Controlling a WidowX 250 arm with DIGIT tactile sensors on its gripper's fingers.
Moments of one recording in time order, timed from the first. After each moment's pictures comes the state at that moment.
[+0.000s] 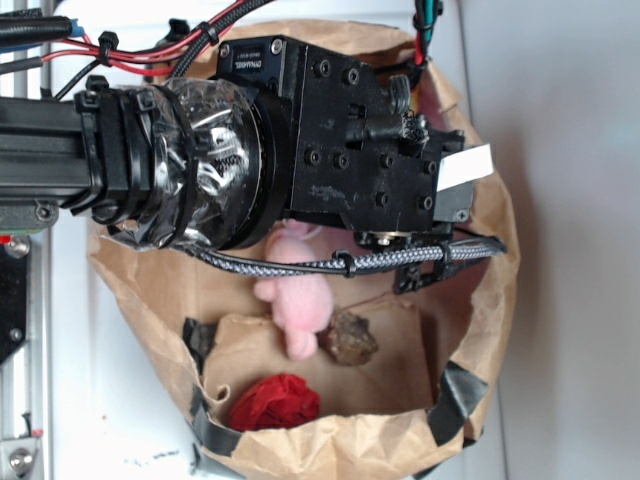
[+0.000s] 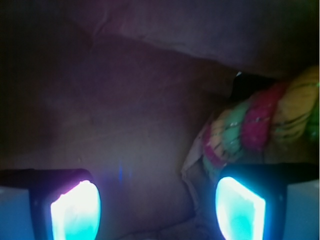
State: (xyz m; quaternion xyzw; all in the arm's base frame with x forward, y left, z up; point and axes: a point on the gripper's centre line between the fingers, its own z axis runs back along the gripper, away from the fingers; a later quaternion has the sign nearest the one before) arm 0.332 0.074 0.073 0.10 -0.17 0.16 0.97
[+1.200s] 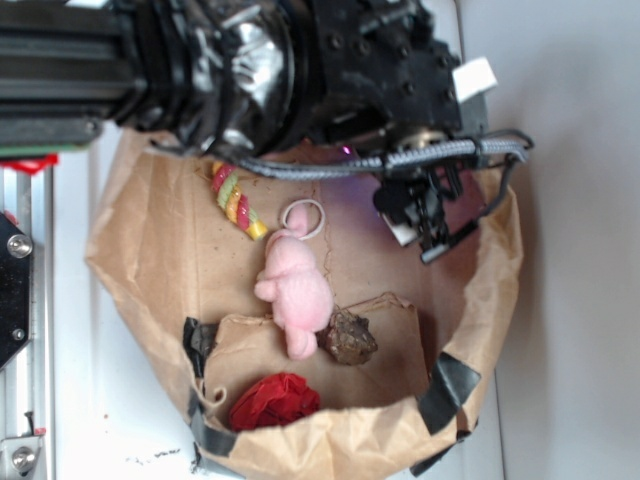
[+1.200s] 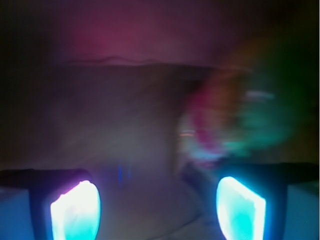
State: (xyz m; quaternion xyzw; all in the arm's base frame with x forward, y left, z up) arm 0.335 0.089 0.069 0.02 -0.16 0.27 0.95
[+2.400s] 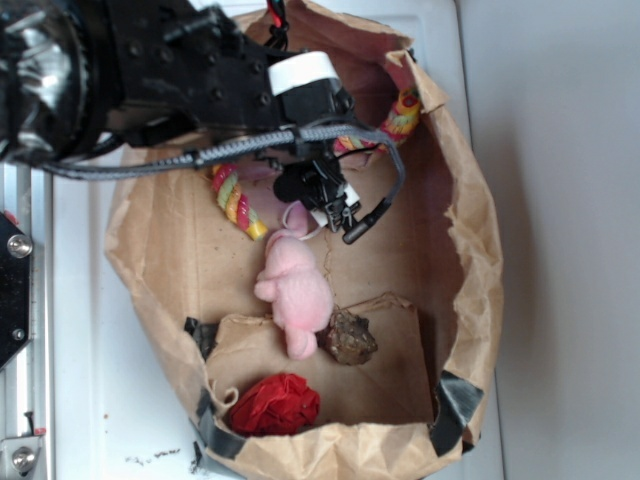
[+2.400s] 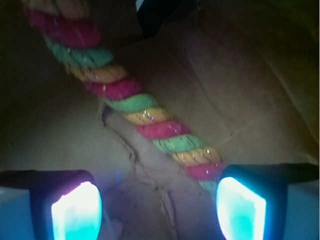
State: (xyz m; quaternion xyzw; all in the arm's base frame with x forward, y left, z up) arm 0.291 0.100 0.060 0.03 -0.22 0.30 0.93
